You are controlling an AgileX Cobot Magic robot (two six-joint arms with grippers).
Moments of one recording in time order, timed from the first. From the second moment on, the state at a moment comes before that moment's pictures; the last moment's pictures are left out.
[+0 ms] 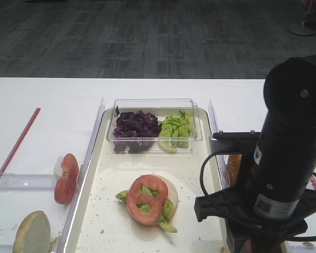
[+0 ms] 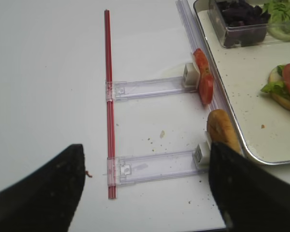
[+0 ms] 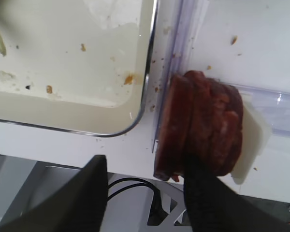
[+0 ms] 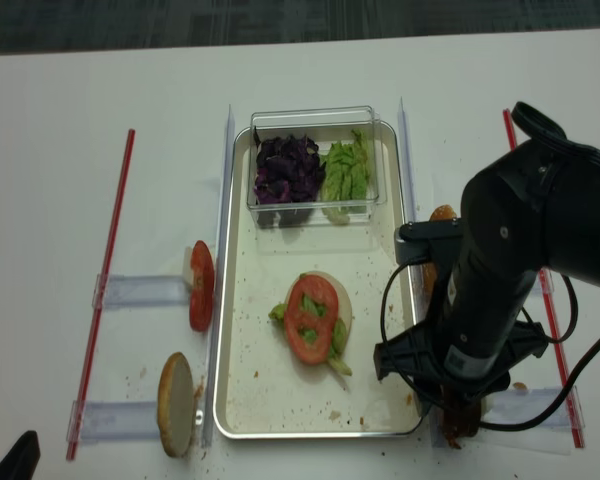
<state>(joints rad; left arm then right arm) -0.04 -0.02 -0.49 -0.01 1.19 -0.02 0.64 1.52 -0.82 0.25 1.01 0.38</state>
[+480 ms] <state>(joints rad) -0.04 -0.02 -0.49 -0.01 1.19 -0.02 0.64 1.52 -0.82 0.25 0.97 0.38</state>
